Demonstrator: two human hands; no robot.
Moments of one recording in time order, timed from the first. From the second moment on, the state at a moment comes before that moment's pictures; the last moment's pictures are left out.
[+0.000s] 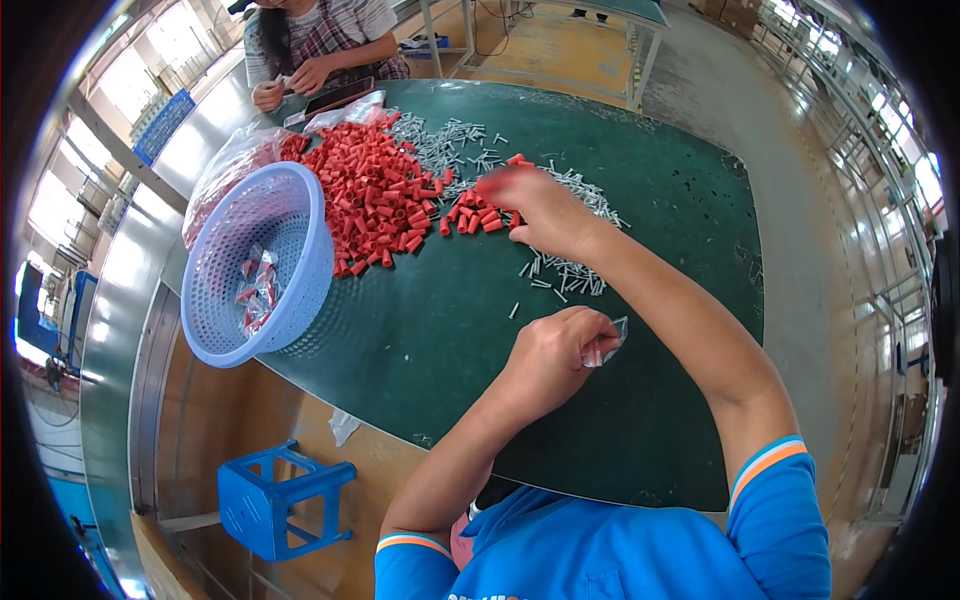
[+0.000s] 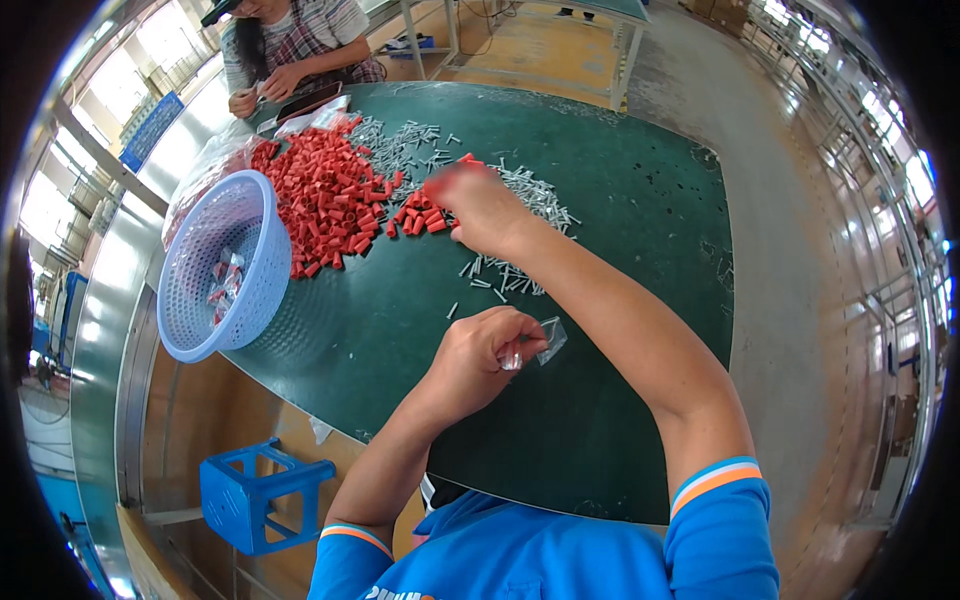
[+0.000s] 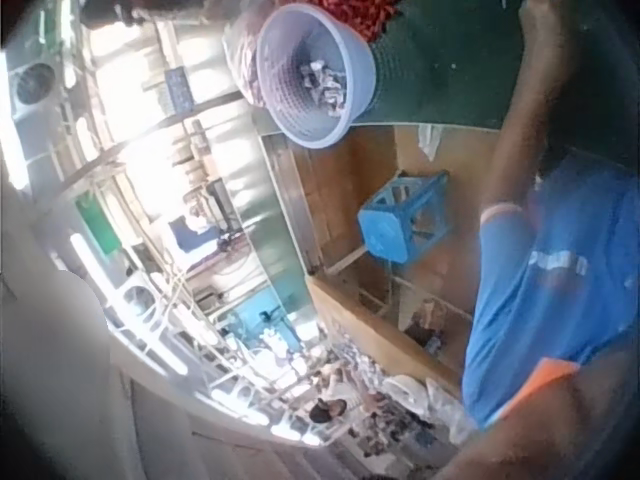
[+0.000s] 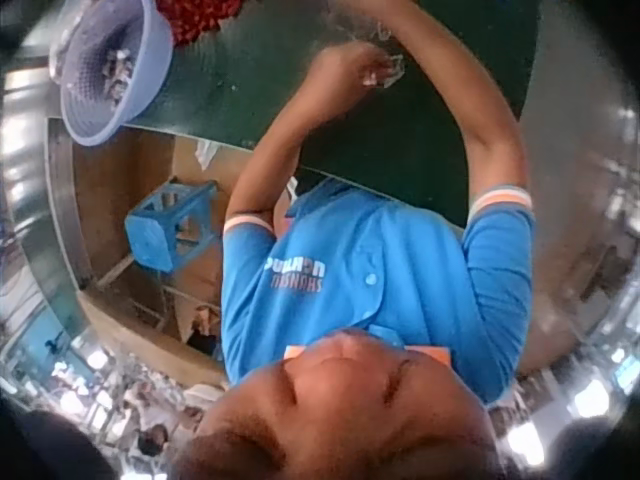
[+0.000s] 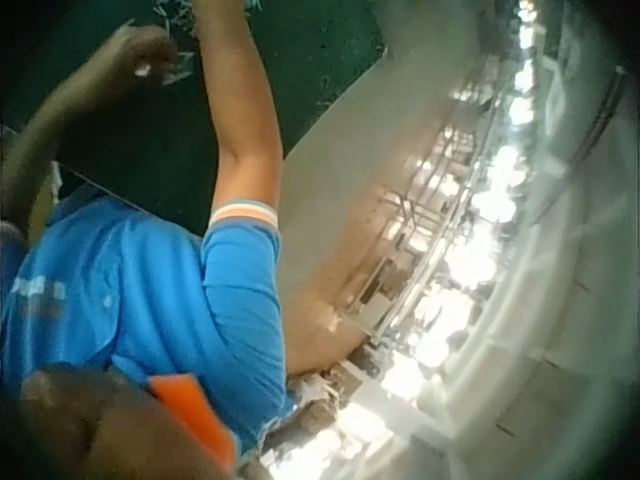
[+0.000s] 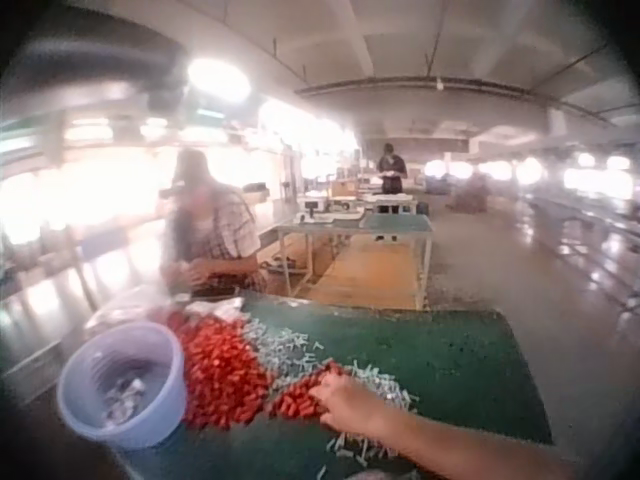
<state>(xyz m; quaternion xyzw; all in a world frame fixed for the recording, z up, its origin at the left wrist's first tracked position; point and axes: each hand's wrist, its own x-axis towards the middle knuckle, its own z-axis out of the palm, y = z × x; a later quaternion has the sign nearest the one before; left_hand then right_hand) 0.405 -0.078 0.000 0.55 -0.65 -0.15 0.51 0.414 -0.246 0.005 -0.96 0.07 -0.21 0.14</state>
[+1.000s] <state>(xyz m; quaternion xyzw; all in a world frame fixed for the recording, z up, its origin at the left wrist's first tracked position) 0.403 -0.088 -0.003 0.59 -0.64 -0.08 0.48 0.274 -0.222 0.062 -0.85 0.17 -0.05 0.50</state>
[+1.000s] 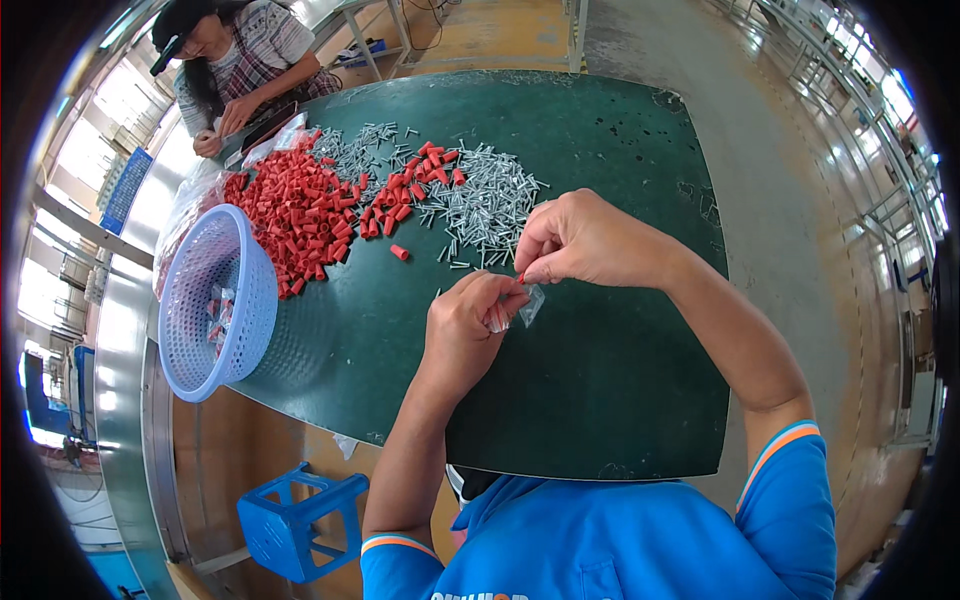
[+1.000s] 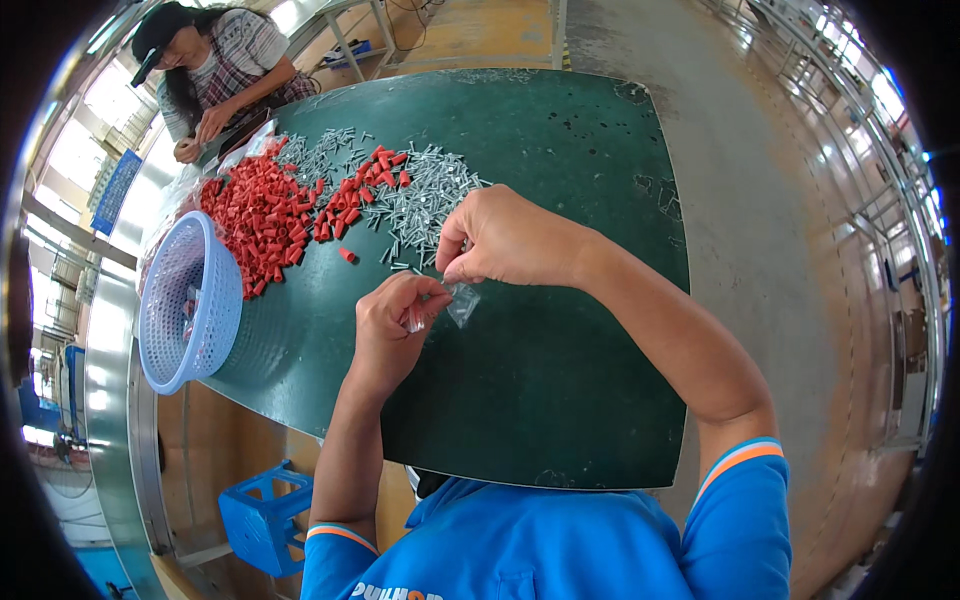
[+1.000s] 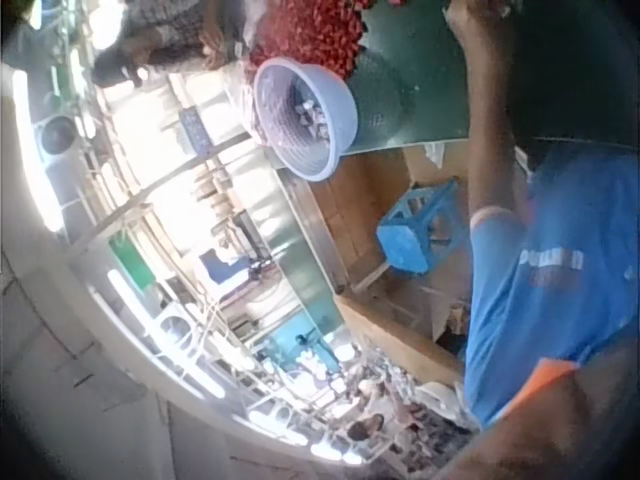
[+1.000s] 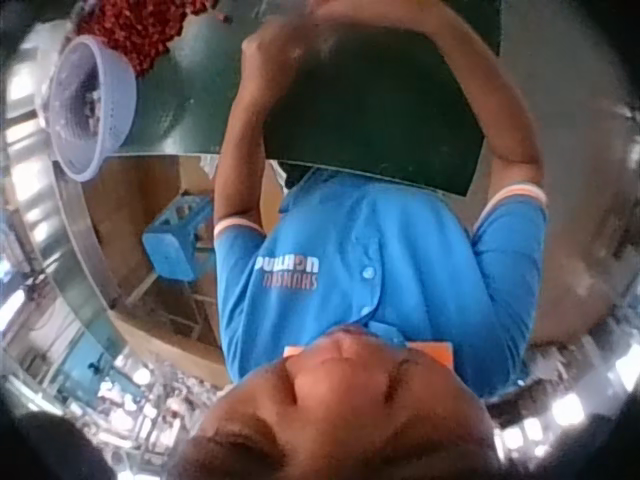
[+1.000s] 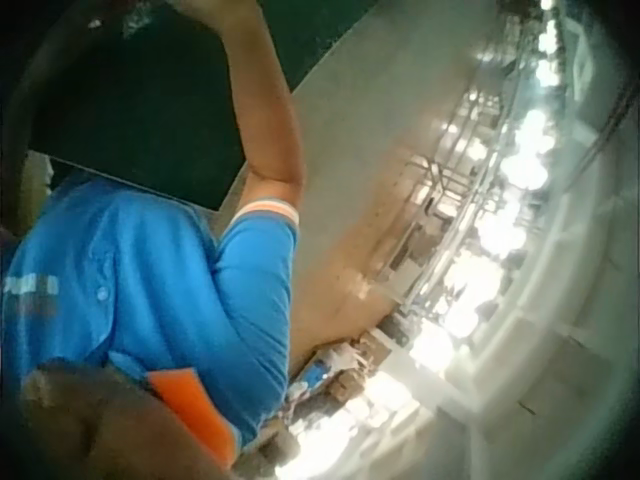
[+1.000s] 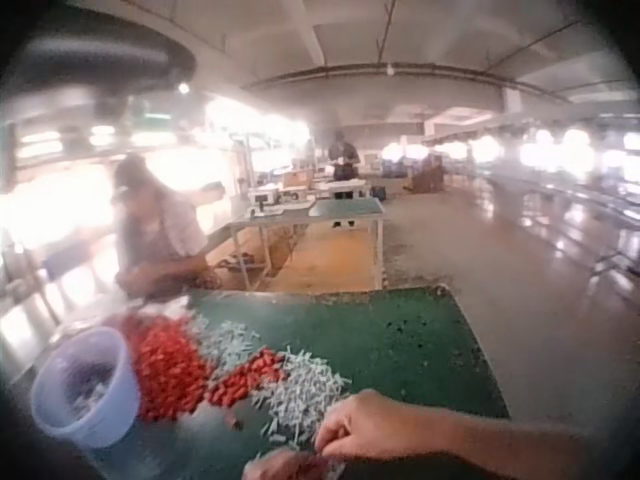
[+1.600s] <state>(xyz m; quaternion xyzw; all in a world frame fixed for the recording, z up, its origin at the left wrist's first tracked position) 0.404 -0.087 -0.001 0.60 -0.63 -0.05 0.49 0.276 -0.203 0.046 -0.85 0.15 -0.16 0.48</state>
